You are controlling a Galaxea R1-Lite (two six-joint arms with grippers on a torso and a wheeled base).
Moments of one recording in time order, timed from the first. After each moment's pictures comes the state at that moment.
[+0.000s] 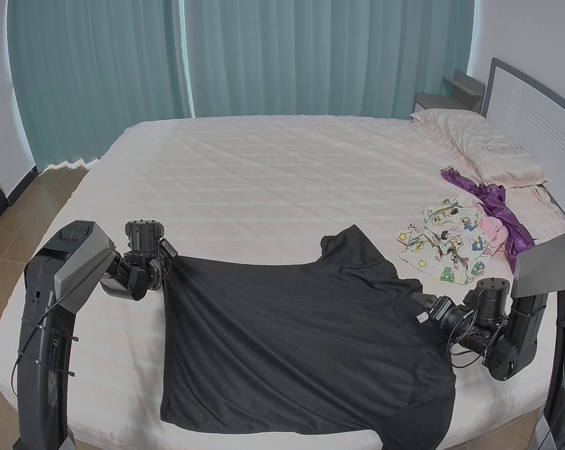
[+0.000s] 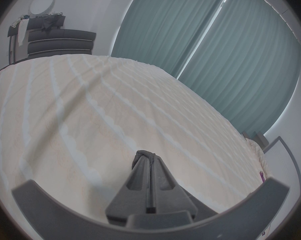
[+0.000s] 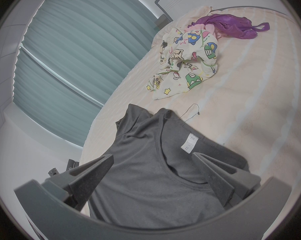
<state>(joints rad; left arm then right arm) -0.06 2.63 -1.51 -0.65 0.26 -0.72 0.16 2.34 -0.36 -1.52 0.06 0.84</state>
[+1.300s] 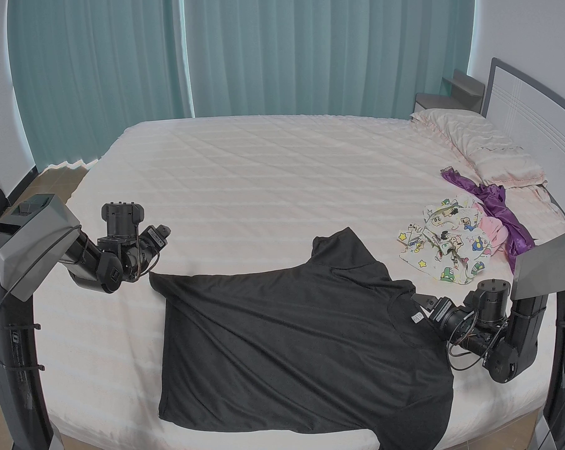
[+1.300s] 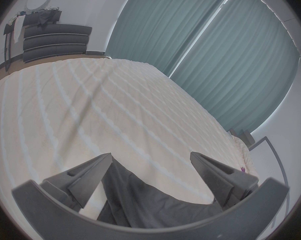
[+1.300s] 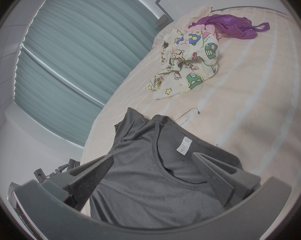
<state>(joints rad) -0.06 2.32 -1.19 -0.65 0.16 -0.75 0.17 2.34 -0.34 -1.55 0.06 0.84</state>
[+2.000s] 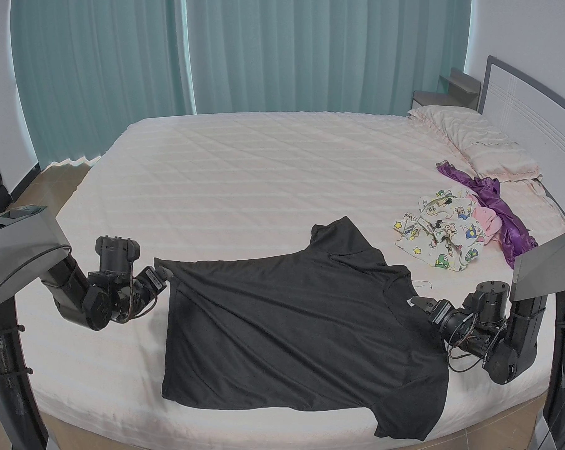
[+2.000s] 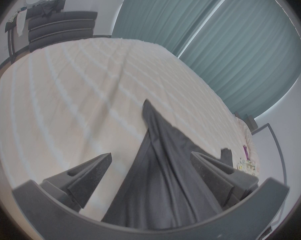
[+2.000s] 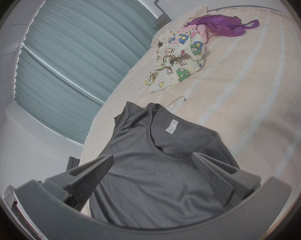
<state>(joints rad) -0.10 2.20 -0.83 -0.71 0.10 -0.79 0.17 2.34 -0.33 -1.55 0.06 0.84</state>
